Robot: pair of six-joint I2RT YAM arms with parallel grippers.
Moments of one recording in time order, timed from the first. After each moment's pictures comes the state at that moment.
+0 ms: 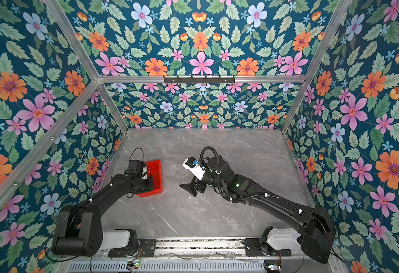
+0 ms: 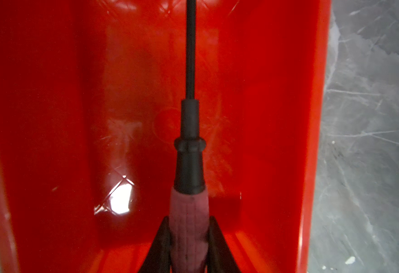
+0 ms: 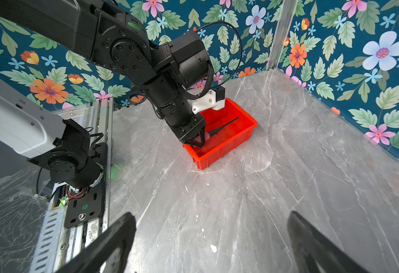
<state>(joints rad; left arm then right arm) -0.12 1.33 0.71 -0.55 0.07 -0.32 0.89 1.27 1.00 -0.10 -0.29 -0.10</state>
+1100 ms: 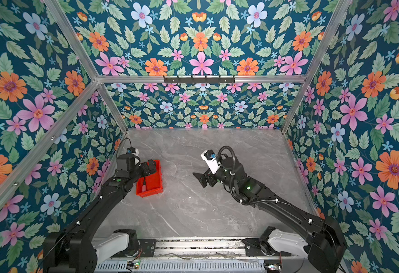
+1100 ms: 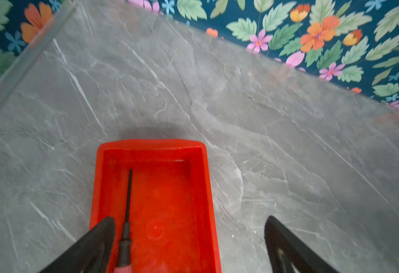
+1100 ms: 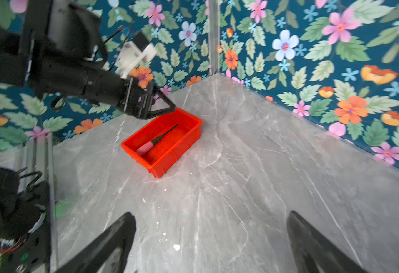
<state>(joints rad) -0.11 1.10 0.67 -0.16 -0.04 -0.33 0.72 1.11 0.83 0.02 -0.13 0.02</state>
